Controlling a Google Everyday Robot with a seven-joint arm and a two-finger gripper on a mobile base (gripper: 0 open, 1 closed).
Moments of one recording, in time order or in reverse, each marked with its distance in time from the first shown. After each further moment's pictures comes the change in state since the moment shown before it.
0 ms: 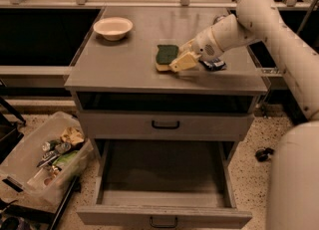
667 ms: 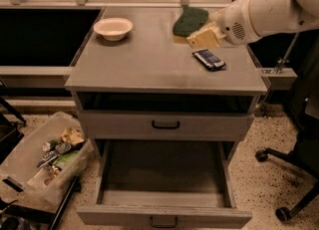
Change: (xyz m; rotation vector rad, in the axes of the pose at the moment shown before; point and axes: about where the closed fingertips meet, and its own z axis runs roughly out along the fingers) arm -0.067 0.080 -0.127 0.378 -0.072 0.017
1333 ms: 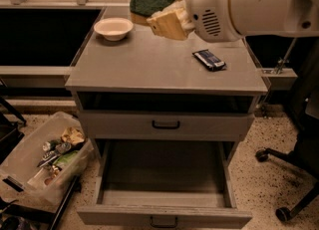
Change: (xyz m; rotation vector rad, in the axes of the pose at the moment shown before) arm -0.100 0.120 -0.058 0.109 -0.157 -0.025
